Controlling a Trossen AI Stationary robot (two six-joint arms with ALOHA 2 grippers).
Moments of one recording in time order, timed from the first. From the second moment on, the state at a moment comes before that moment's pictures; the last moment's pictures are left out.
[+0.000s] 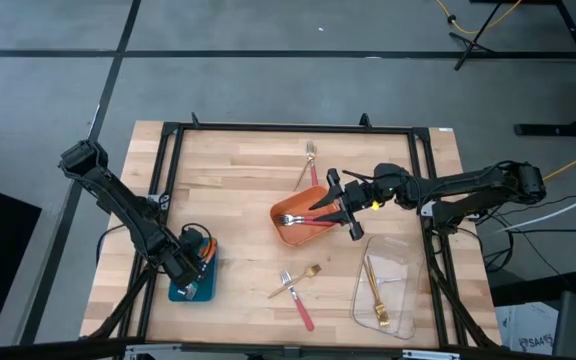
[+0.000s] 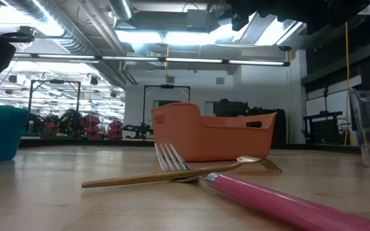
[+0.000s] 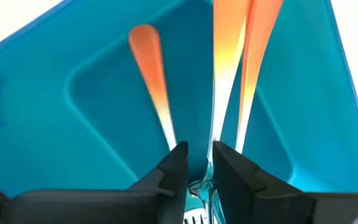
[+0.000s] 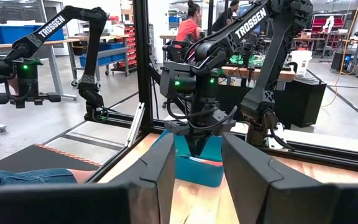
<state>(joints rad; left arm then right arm) -0.77 1.26 0.67 -0.77 -0.11 -1.83 -0.03 1.27 0.68 0.62 -0.42 -0.01</state>
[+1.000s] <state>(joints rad) -0.77 1.08 0.67 -0.34 -0.43 -1.45 0.18 1.29 0.90 -0.10 -0.06 -0.22</state>
